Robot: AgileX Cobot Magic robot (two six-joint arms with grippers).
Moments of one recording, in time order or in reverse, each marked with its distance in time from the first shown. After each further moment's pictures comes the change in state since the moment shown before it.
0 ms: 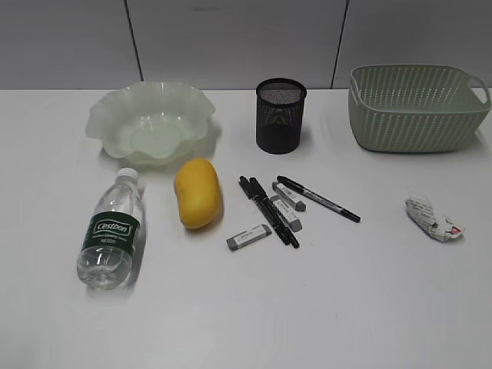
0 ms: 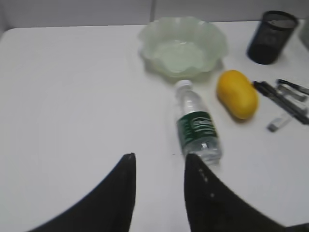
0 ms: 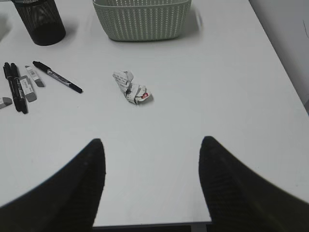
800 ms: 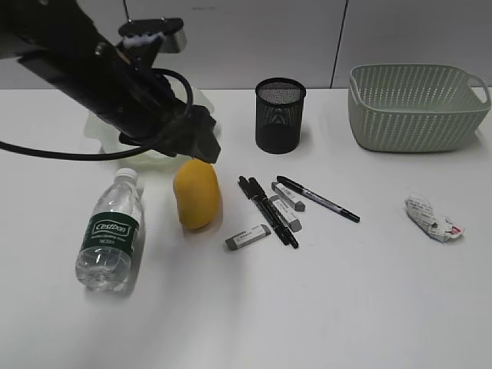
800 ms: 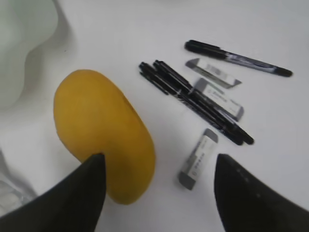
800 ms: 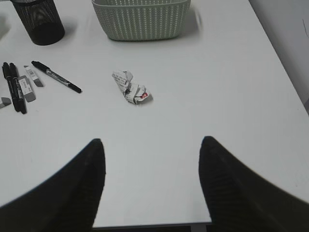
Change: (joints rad) left arm -0.385 1.586 -0.652 -0.266 -0.363 0.138; right arm 0.000 0.000 0.000 0.000 0.000 0.000
